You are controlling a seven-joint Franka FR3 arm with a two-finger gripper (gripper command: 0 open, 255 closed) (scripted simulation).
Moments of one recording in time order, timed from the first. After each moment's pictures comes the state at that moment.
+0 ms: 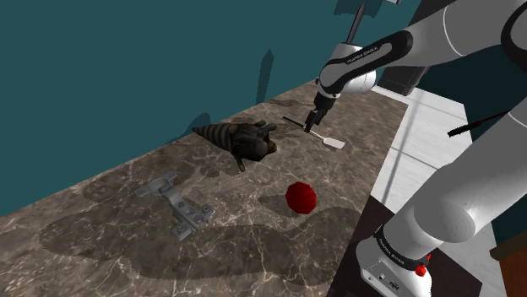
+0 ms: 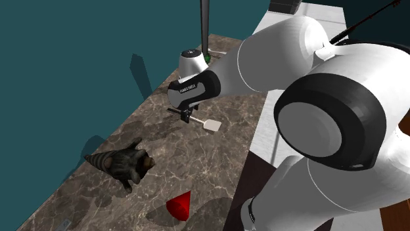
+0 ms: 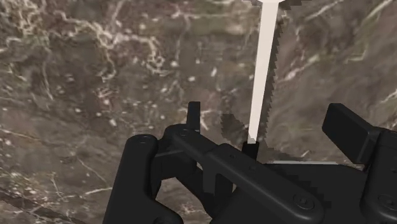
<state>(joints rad) 0.04 -0.07 -0.30 -2.41 0.02 2.40 -0.52</state>
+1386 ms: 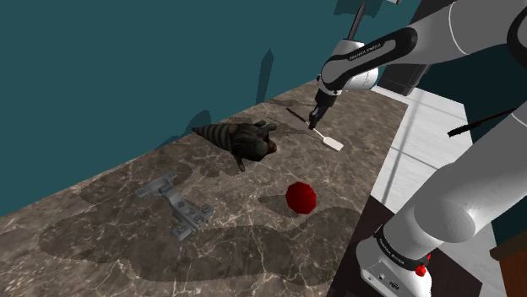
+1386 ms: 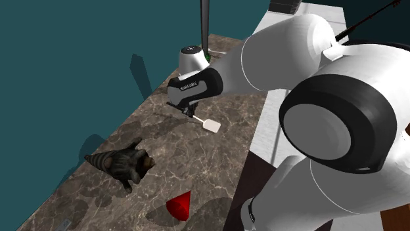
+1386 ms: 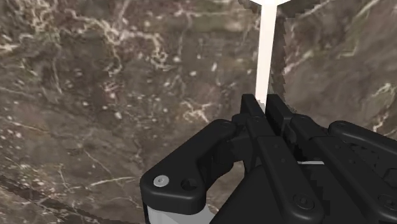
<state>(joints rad) 0.04 -0.09 -0.30 -2.39 0.01 2.37 -0.51</state>
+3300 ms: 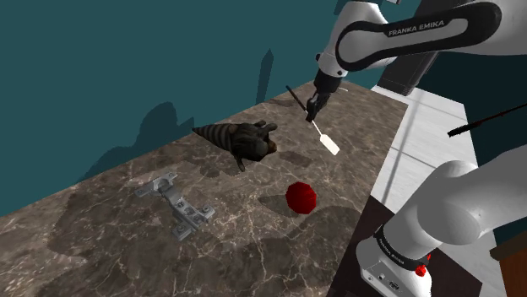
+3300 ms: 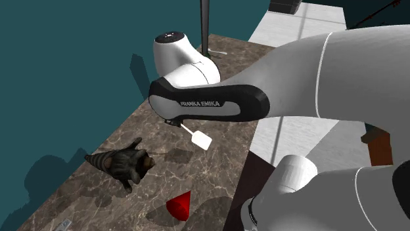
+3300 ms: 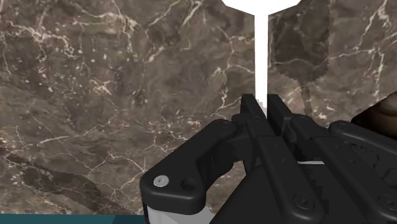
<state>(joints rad) 0.11 -0.43 -0.12 -2.47 -0.04 2.10 -0.23</state>
